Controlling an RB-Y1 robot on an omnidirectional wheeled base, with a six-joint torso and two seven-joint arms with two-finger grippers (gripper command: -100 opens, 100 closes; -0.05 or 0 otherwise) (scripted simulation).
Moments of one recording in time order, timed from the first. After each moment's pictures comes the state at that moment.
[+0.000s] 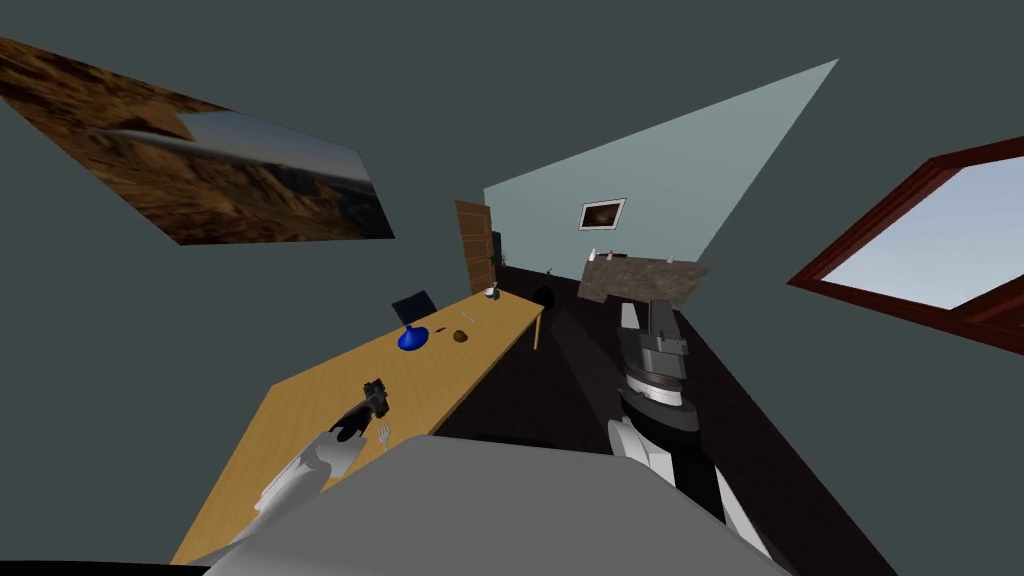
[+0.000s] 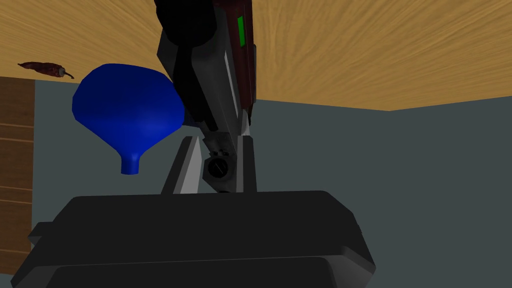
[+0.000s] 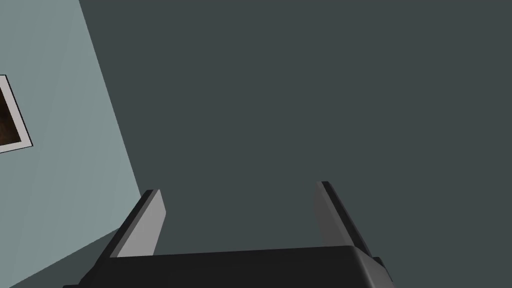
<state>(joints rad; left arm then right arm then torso) 0.05 0.48 0.45 -0.71 -0.45 -0.05 -0.46 0.53 0.02 0.02 -2.38 0.10 -0.64 0.12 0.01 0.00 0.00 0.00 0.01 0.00</state>
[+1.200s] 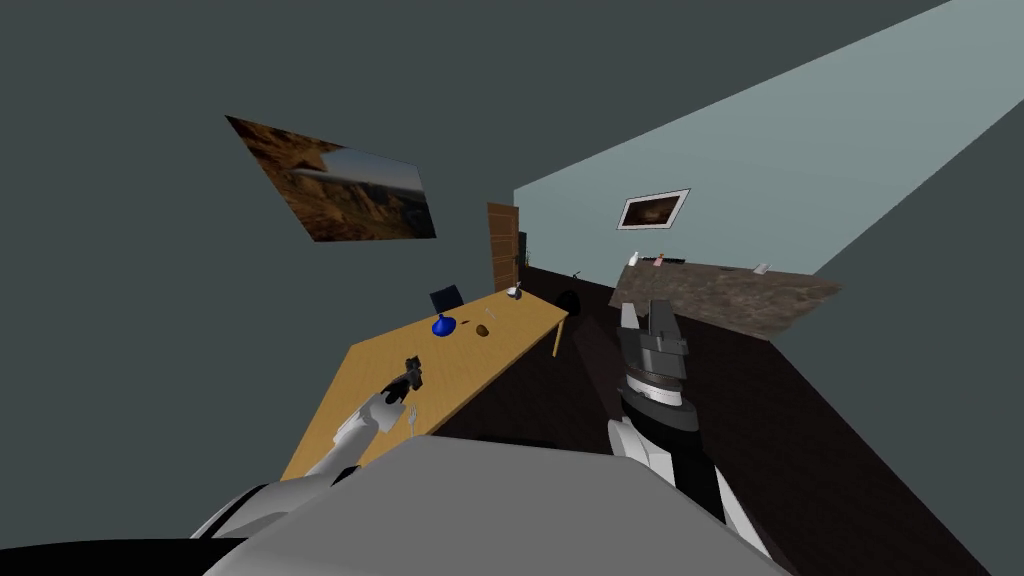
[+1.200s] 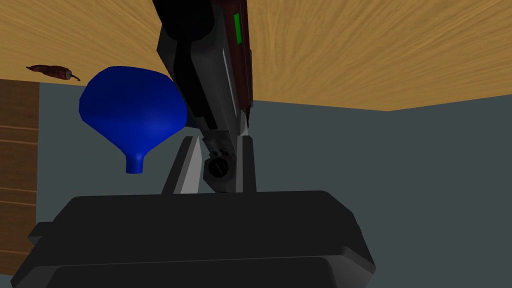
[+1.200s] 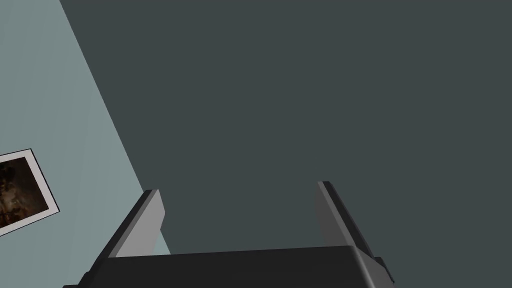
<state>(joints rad) -0.10 0.45 0.25 -0.70 -0.45 0.01 -0.49 0.53 0.02 0.02 -2.38 0.10 -0.64 0.12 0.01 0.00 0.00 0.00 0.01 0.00</state>
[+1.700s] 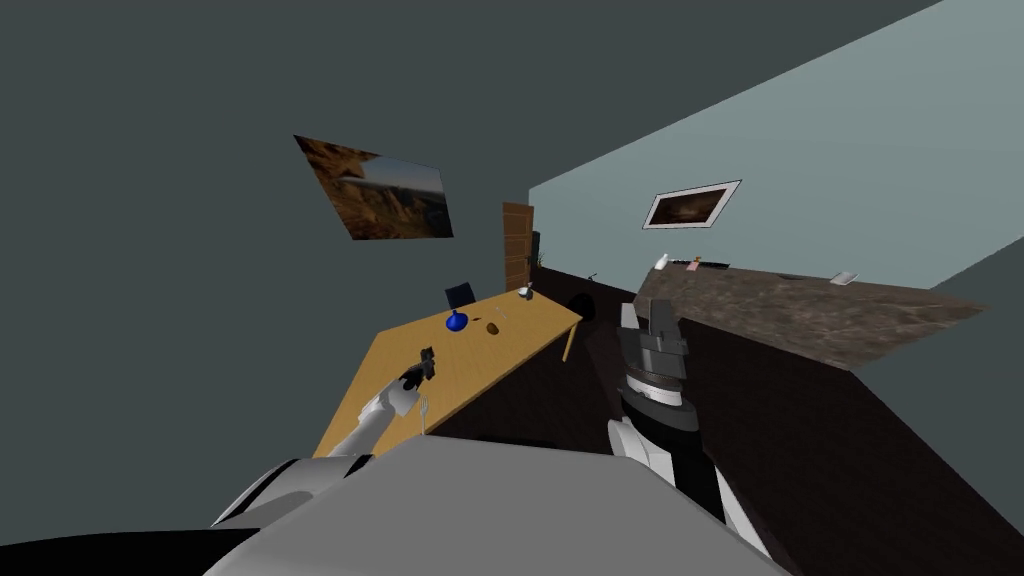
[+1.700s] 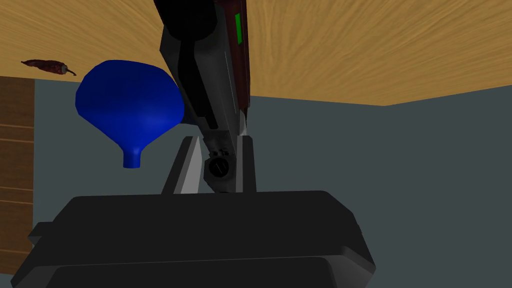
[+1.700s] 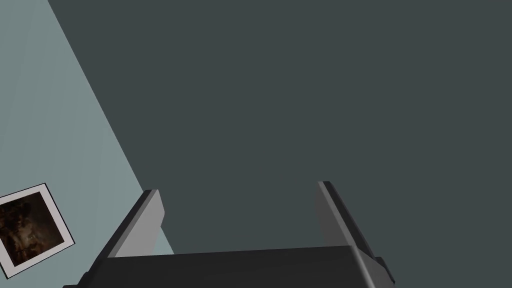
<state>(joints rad) -0.17 0.43 0.14 -0.73 -0.45 0.06 -0.50 0.53 0.02 0.02 -2.38 0.10 -0.64 0.12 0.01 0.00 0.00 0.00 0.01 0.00</state>
